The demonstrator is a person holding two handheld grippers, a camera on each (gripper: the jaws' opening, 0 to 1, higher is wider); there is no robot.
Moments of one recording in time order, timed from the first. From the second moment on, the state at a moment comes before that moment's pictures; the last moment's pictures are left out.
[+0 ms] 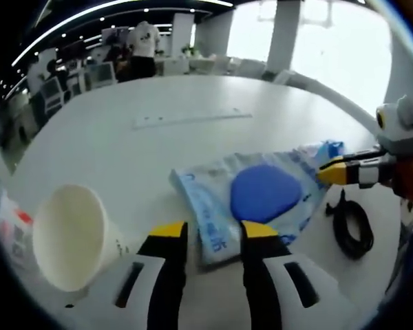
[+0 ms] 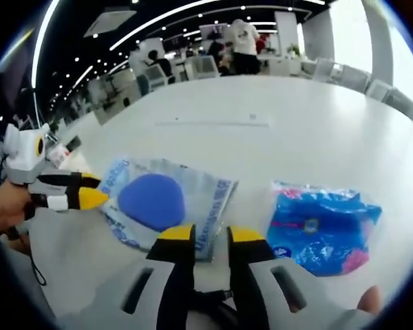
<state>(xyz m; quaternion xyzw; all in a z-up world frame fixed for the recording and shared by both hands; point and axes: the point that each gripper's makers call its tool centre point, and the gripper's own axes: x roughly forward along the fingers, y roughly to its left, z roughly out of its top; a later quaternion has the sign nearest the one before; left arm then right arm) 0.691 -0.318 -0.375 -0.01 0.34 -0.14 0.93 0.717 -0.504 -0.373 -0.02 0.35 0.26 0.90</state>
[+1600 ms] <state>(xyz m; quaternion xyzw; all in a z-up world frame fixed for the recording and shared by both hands) 0.664 -0.362 -0.329 -0.06 0.28 -0.24 0.93 0.685 -0.487 -0.328 -0.01 0.28 0.30 0.91</state>
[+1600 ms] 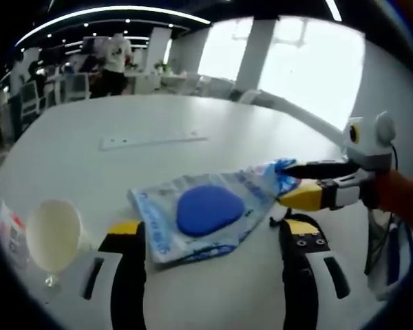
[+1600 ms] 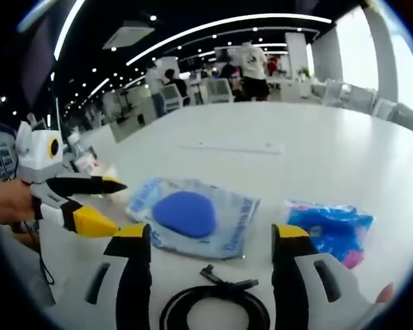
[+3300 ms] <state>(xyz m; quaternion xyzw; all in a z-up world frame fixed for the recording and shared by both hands) 0.516 -0.300 -0.260 -0.09 0.19 -0.29 0.93 0.548 -0.491 -0.269 0.00 0.20 0.27 0.94</state>
